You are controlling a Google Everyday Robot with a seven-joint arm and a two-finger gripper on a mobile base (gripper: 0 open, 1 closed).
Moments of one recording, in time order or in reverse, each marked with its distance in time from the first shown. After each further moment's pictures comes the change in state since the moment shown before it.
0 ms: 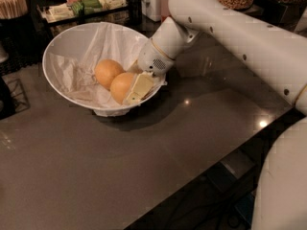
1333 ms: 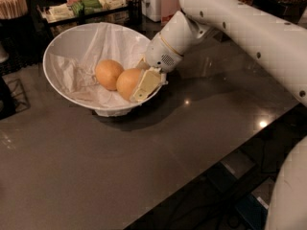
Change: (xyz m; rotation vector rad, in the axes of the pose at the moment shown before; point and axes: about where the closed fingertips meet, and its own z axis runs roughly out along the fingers) arm -0.005 0.003 -0.025 0.036 -0.030 -0.015
